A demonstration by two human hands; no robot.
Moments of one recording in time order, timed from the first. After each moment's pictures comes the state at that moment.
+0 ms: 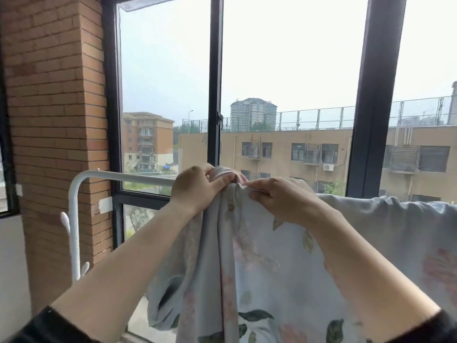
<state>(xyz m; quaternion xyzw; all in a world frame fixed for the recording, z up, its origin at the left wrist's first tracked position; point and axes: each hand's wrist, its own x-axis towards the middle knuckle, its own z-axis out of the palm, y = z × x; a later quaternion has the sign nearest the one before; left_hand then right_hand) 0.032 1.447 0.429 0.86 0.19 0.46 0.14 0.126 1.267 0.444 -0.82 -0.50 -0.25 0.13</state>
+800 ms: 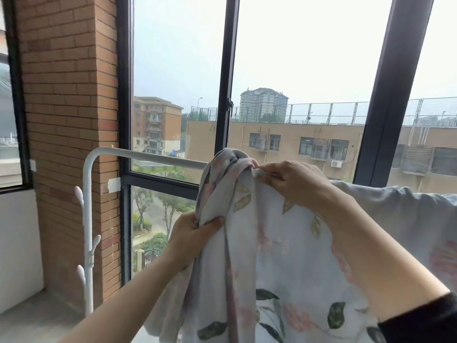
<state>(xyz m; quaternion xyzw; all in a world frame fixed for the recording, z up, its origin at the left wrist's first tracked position) -0.015 1.416 0.317 0.72 0.19 0.41 0.53 0.128 1.258 0.443 -0.82 -0.50 -0.24 0.14</state>
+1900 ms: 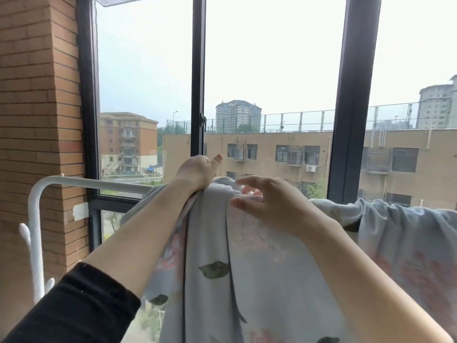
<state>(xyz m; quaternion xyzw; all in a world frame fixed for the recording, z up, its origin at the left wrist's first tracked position) 0.098 1.457 0.469 0.91 0.20 0.32 0.16 0.116 1.244 0.445 -0.81 -0.49 -0.20 0.24</state>
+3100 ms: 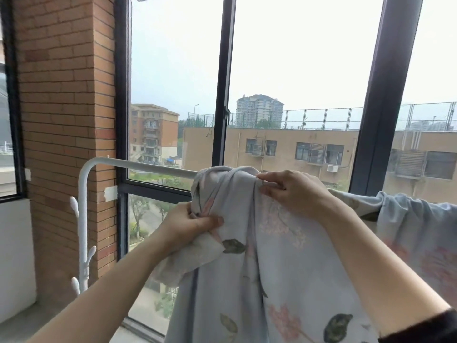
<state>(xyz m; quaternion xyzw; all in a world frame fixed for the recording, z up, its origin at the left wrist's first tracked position) -0.030 1.429 0.363 0.78 0.18 0.33 0.50 0.125 1.251 0.443 -0.83 -0.48 -0.21 0.19</state>
